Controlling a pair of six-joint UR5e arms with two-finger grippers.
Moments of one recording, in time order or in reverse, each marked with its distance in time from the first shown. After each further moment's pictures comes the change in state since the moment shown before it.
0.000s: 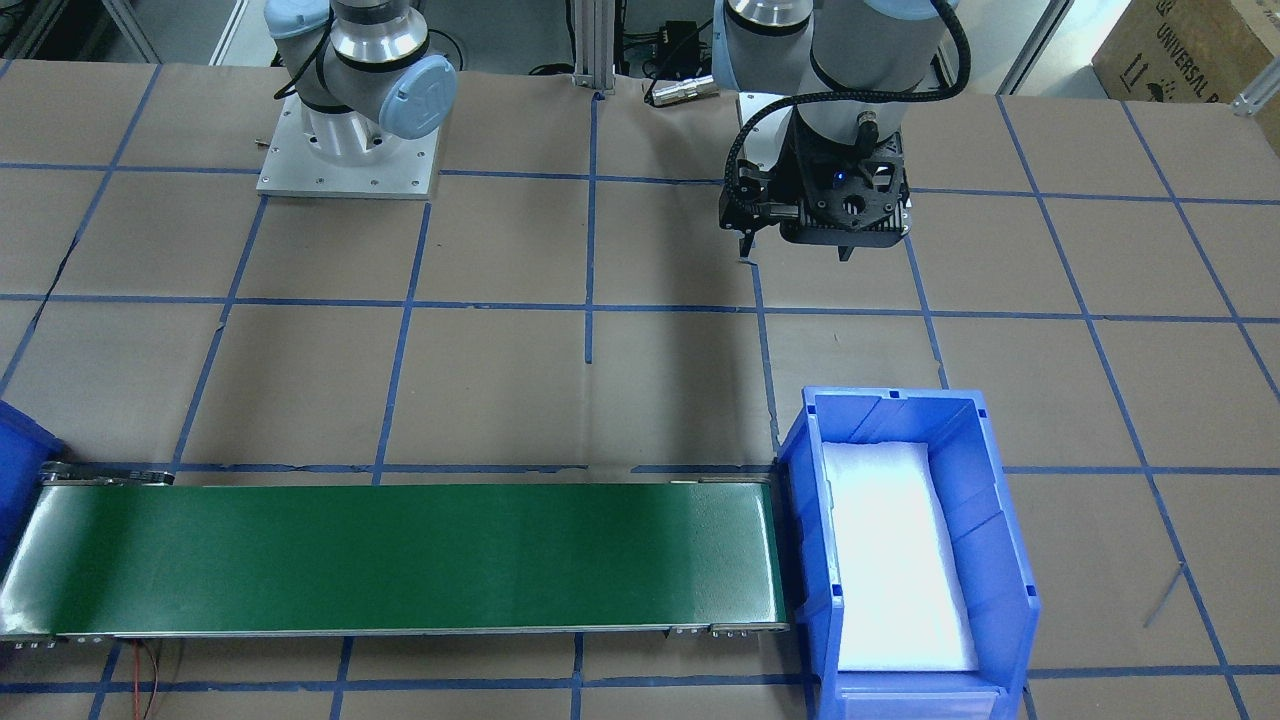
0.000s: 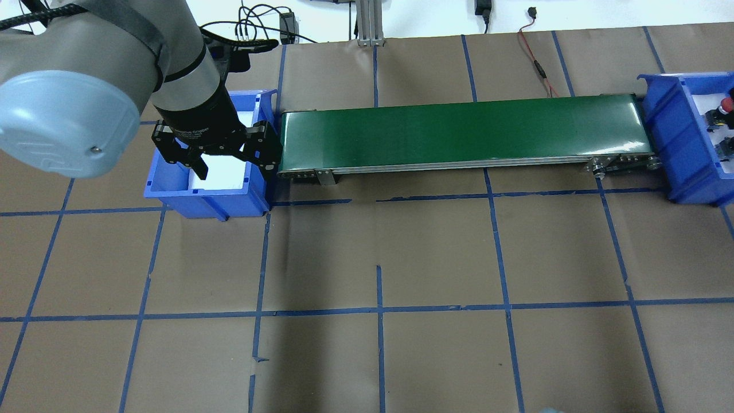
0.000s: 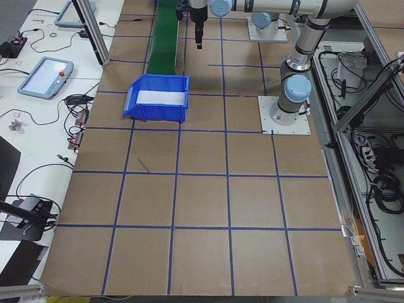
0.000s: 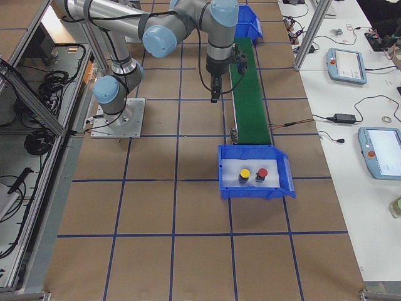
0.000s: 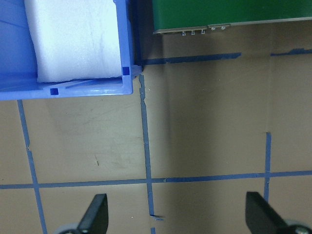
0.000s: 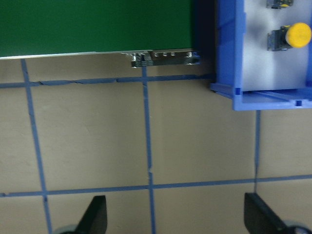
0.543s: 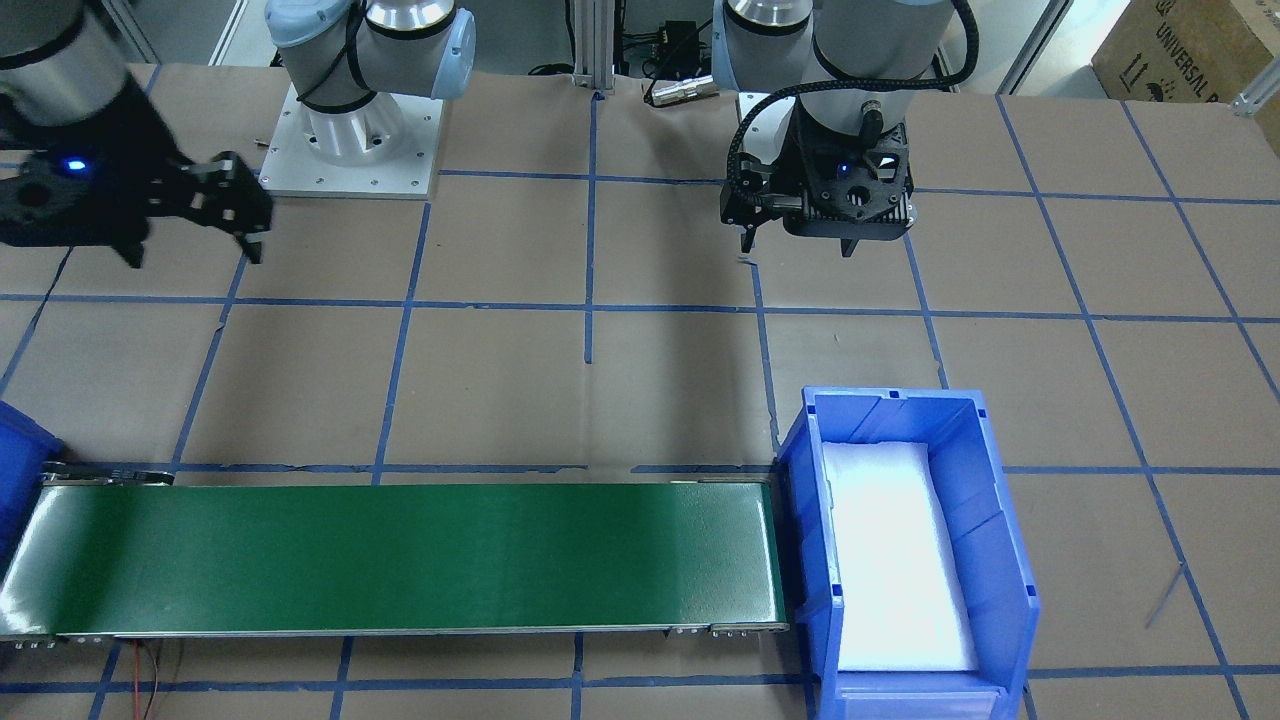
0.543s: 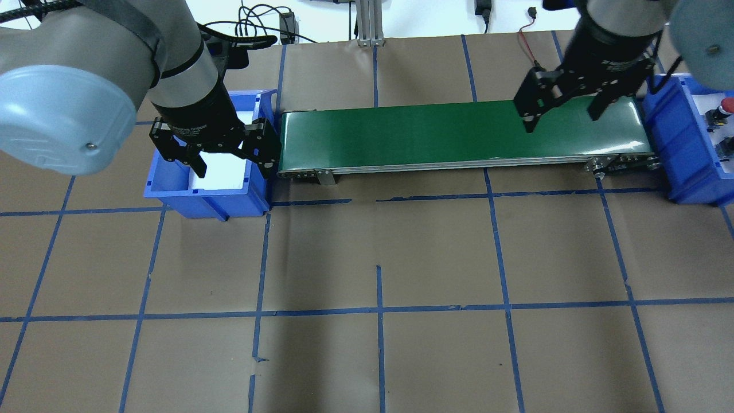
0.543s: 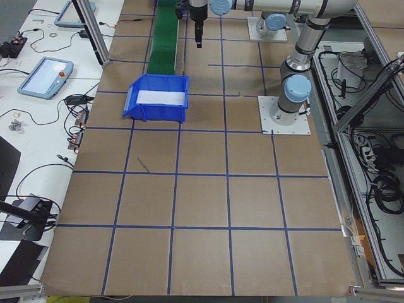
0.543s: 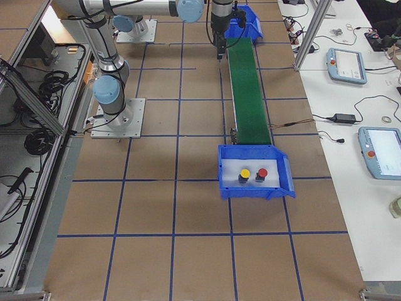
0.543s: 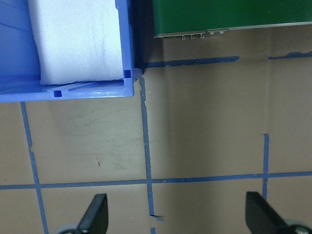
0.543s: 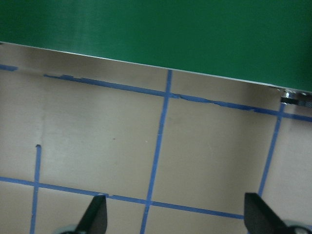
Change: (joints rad) left arm 0.000 0.001 0.006 -0.007 0.000 0.000; right arm 0.467 0.028 0.006 -0.055 0.051 0.222
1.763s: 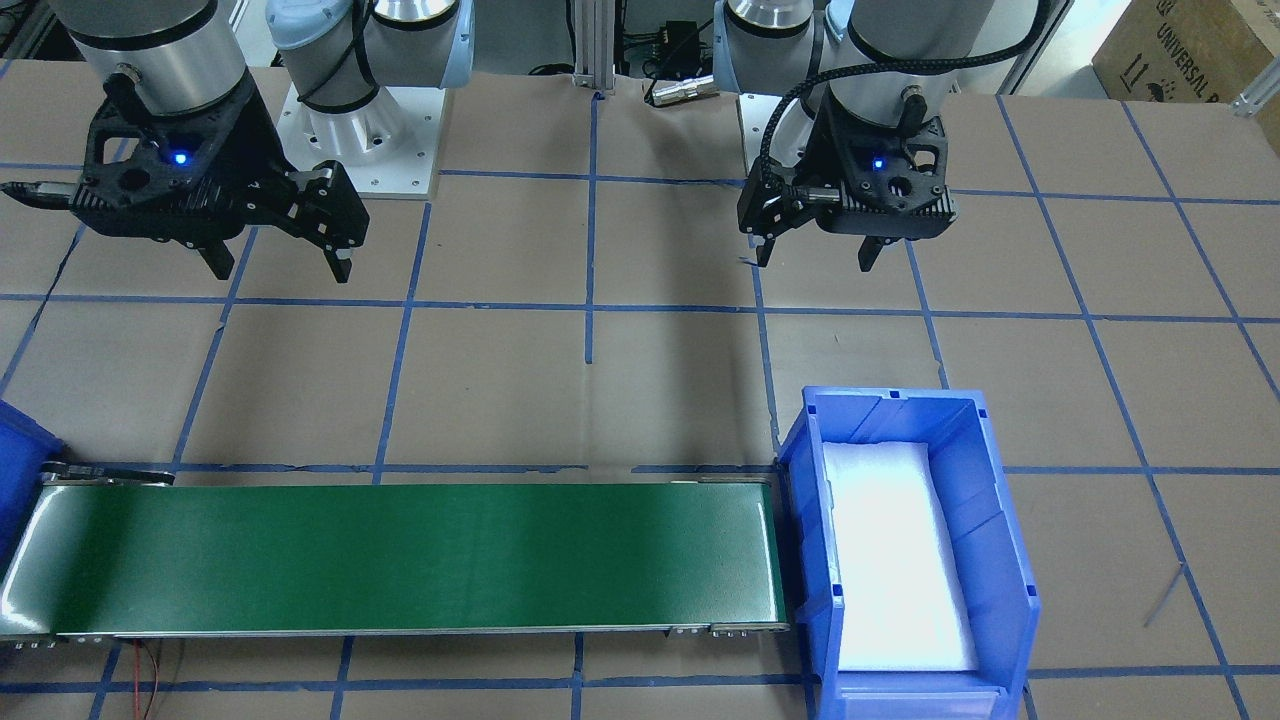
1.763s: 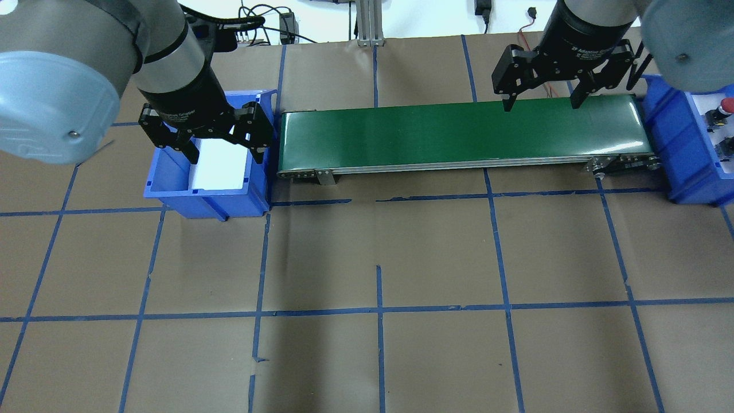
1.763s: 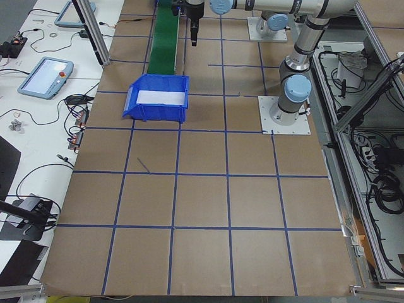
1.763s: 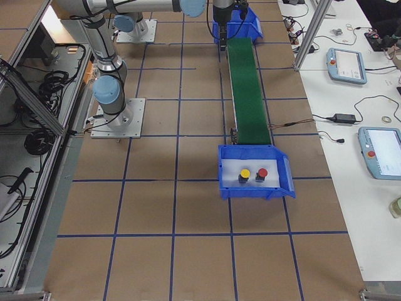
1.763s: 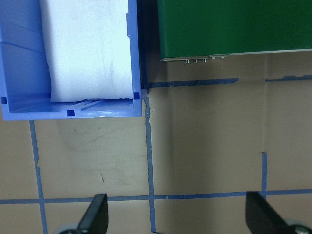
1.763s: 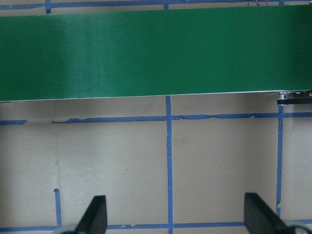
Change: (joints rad) left arm 0.037 0.000 0.023 0.085 -0.044 0.014; right arm -0.007 0.006 -0.016 -0.065 -0.006 0.209
